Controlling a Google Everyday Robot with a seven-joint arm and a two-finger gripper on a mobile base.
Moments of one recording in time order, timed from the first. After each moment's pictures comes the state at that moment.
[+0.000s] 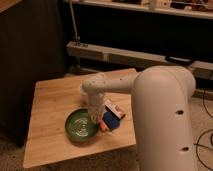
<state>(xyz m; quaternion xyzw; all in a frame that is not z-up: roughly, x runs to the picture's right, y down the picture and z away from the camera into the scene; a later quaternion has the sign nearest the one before) -0.049 0.175 0.821 -0.37 0.23 0.52 0.73</state>
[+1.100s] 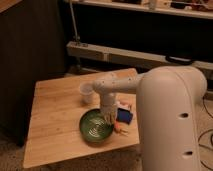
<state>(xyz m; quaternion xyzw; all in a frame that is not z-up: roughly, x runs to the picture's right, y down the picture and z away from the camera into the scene) 0.034 0.183 0.817 -0.34 0.31 0.52 0.72</state>
